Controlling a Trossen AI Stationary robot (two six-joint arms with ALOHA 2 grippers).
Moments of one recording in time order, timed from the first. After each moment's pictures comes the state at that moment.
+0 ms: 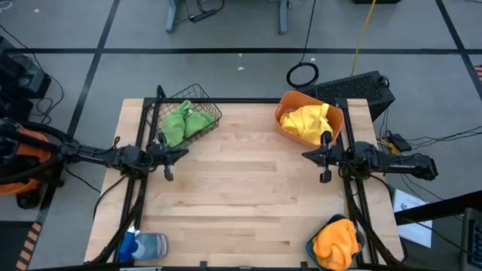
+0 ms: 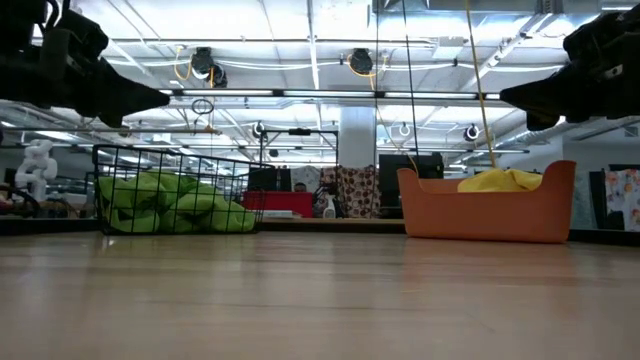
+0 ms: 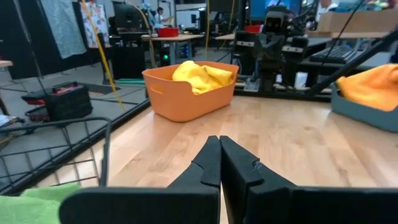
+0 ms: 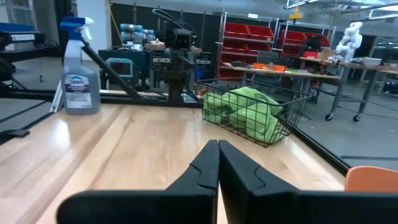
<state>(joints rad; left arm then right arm) -0.18 0.07 0.02 0.02 -0.43 0.00 -0.04 0.00 0.02 0.02 0.05 -0.07</state>
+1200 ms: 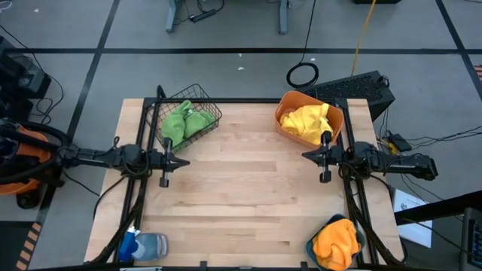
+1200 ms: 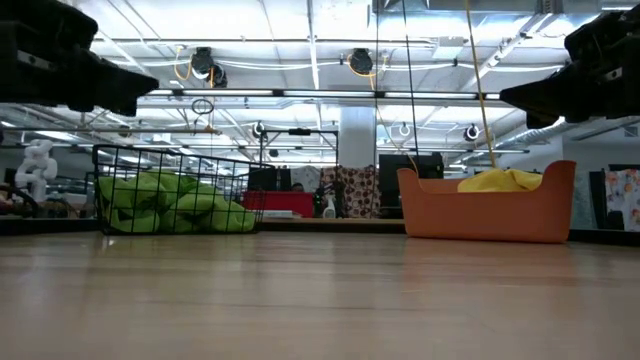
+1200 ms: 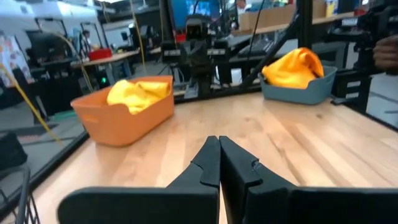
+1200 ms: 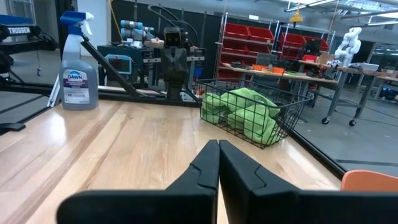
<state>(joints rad) -0.10 0.07 0.01 0.07 -0.06 0.16 -0.04 0.01 0.02 0.02 0.05 -0.11</state>
